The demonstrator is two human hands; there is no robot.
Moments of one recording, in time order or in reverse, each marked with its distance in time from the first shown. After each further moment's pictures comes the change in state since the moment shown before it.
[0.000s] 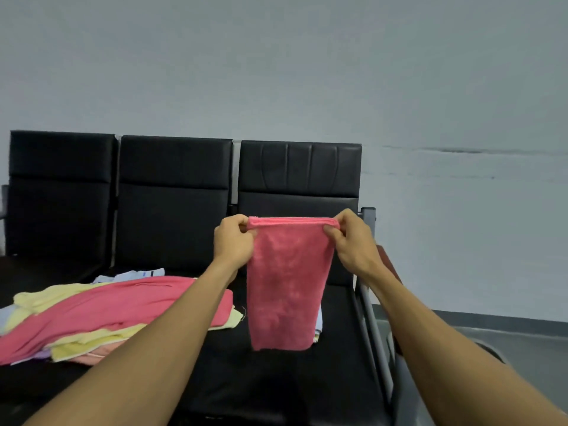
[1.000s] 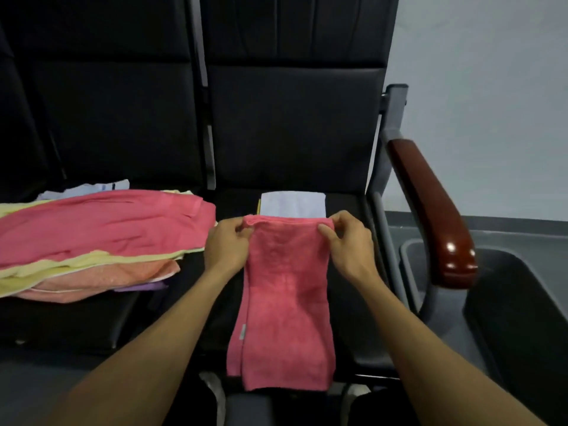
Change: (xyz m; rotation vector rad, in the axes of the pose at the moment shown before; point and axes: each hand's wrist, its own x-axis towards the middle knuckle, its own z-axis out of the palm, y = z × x) left_hand -0.023 -0.219 0.113 0.339 -0.248 -0.153; right_hand -0.057 0.182 0.134 0.009 -0.065 0.331
